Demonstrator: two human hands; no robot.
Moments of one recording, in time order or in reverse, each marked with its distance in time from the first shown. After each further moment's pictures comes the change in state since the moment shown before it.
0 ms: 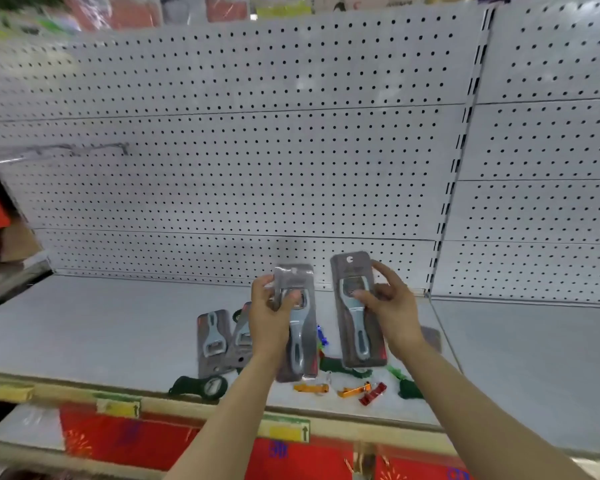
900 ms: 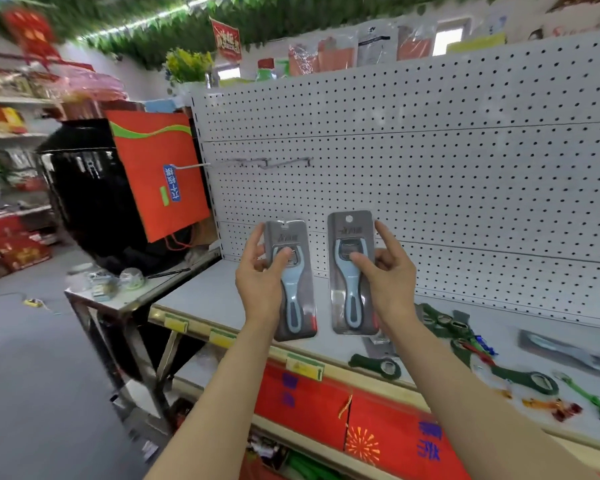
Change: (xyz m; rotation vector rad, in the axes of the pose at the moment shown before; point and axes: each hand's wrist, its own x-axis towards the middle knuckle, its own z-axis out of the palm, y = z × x) left_hand 0.007 0.110 -0.326 -0.095 0.348 0.247; right_hand -0.123 -0.082 0.316 0.257 -0.156 -0.203
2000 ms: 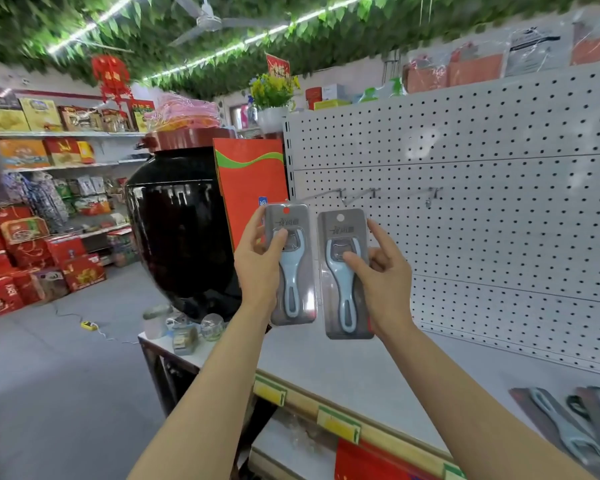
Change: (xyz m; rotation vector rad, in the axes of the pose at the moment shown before) left_hand 0.272 -0.011 -0.174 0.000 0.017 0.165; right_hand 0.057 0.058 0.307 0.144 -0.117 -0.046
